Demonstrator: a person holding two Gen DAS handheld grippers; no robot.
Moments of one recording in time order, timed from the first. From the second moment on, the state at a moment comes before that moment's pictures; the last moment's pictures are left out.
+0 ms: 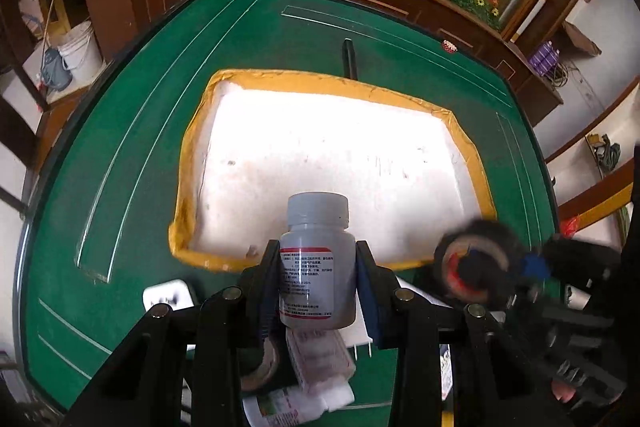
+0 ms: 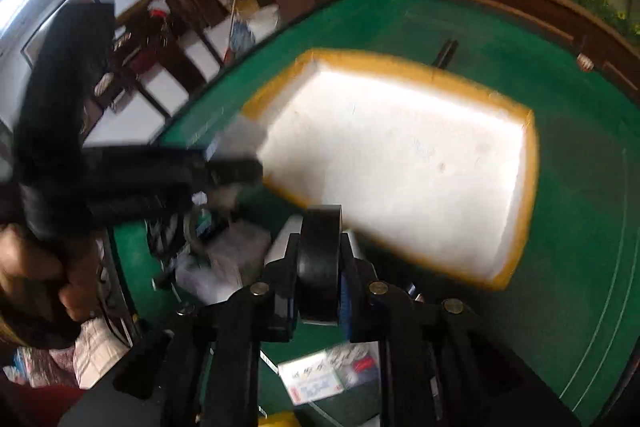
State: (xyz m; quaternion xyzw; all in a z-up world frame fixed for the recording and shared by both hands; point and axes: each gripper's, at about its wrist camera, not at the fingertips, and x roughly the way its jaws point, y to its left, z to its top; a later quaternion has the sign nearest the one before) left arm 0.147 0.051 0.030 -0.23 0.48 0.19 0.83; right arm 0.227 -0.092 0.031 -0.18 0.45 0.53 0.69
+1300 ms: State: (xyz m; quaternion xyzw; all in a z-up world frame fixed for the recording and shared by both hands) left arm 0.203 0.070 -0.012 -0.19 0.53 0.22 0.80; right arm 0.300 -0.073 -0.019 -0.12 0.51 0.46 0.71
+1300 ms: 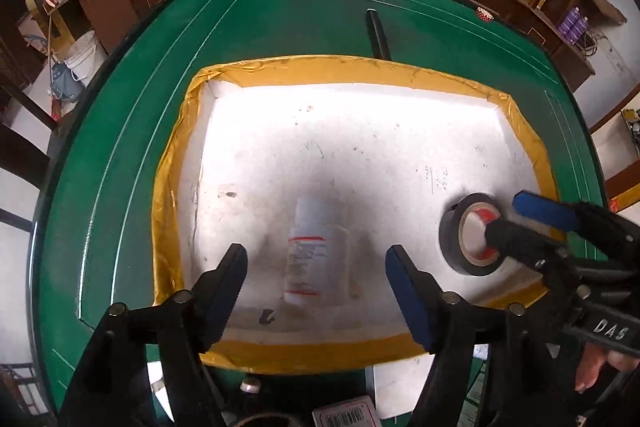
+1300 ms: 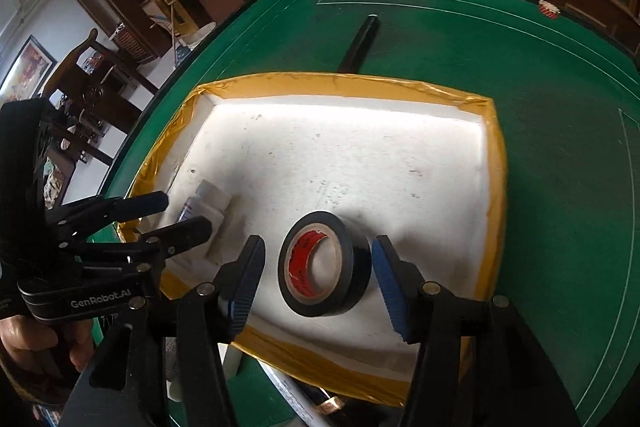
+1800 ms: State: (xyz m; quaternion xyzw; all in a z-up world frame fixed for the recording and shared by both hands) left arm 0.157 0.041 0.015 -0.20 0.54 0.24 0.78; right arm 0.290 -0.107 0.016 -0.10 0.48 0.46 0.74
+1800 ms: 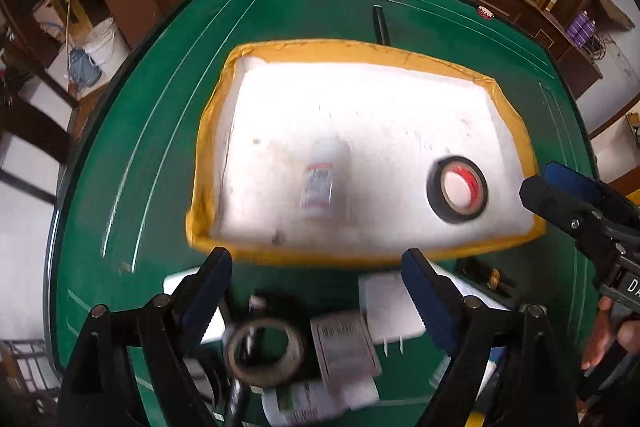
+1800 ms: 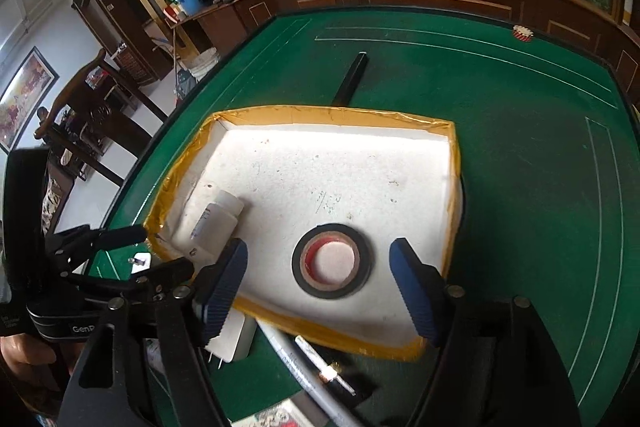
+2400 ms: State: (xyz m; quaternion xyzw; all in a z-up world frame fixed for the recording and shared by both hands) left arm 0.087 -0.013 0.006 -0.23 0.56 0.26 0.75; right arm 0.223 -0.167 -0.007 -0.14 0.51 0.46 0.71
